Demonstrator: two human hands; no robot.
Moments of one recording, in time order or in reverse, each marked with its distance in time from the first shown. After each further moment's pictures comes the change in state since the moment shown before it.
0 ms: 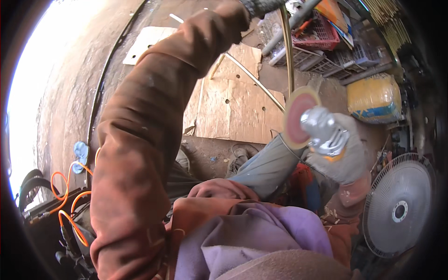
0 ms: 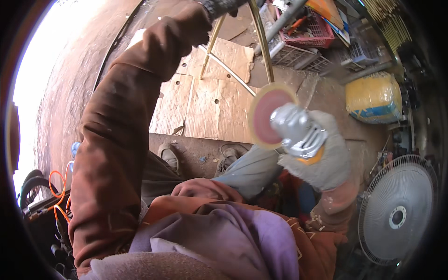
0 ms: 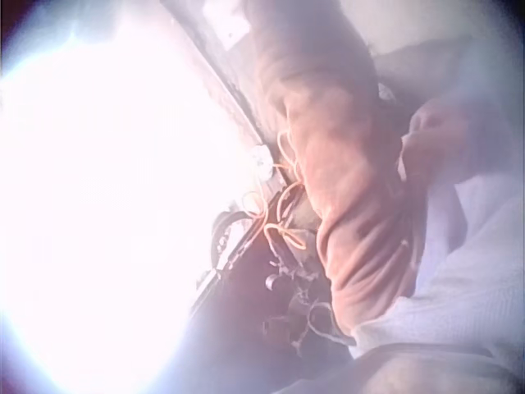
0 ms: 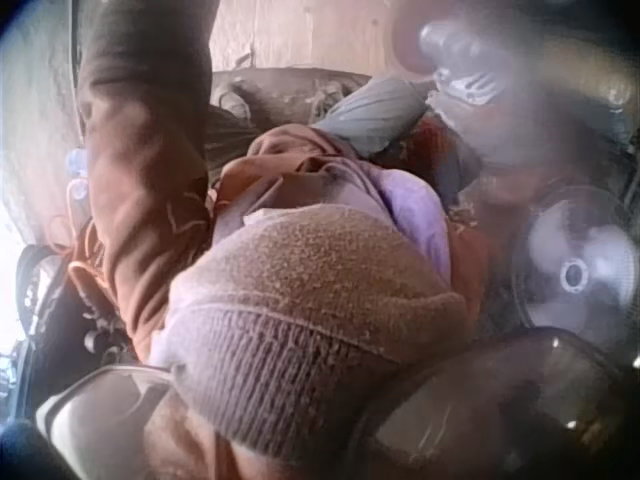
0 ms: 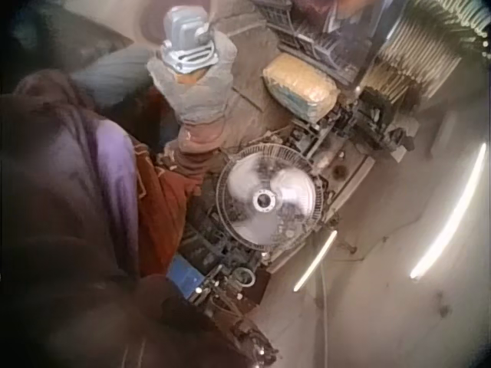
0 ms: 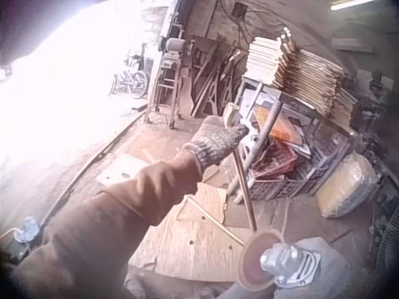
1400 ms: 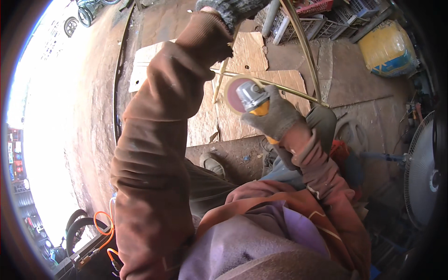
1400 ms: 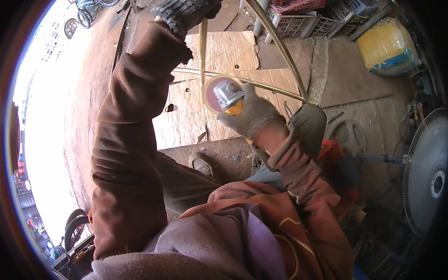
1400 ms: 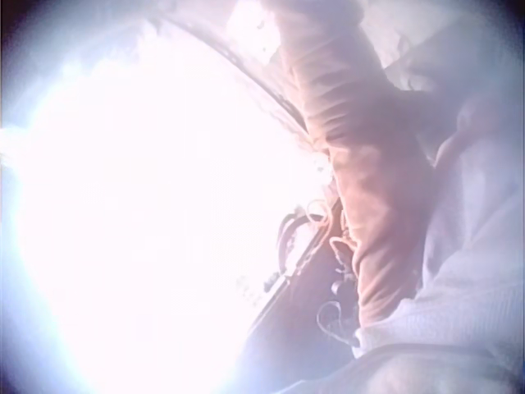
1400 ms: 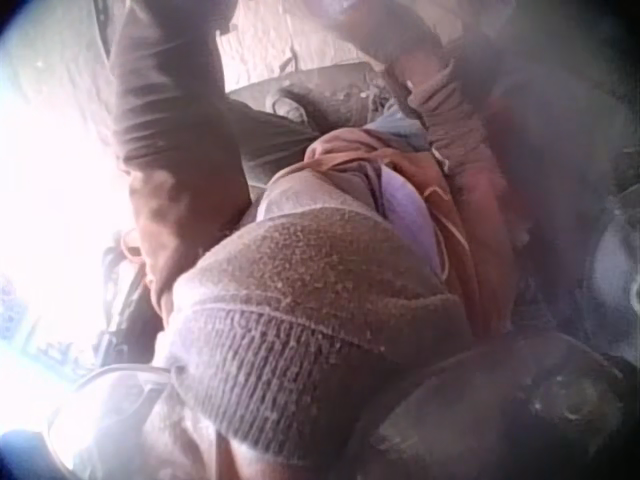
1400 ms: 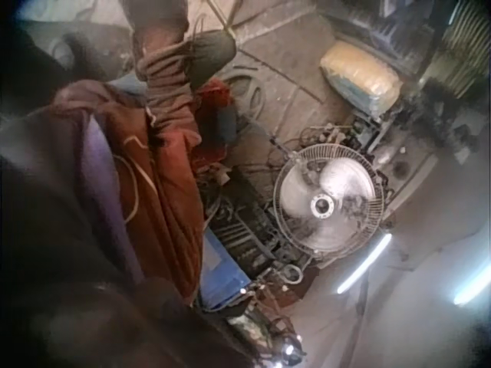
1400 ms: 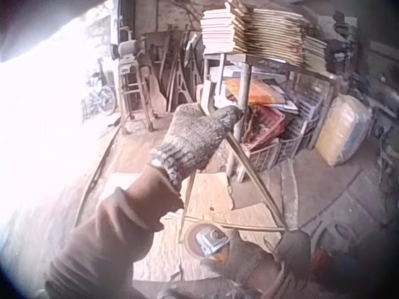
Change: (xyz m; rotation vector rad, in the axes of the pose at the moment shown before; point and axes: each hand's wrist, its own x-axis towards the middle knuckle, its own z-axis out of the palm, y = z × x) left_hand -0.020 0.009 0.016 0.100 -0.065 0.101; right_hand 0.096 0.055 0.168 -0.100 -0.109 0.517
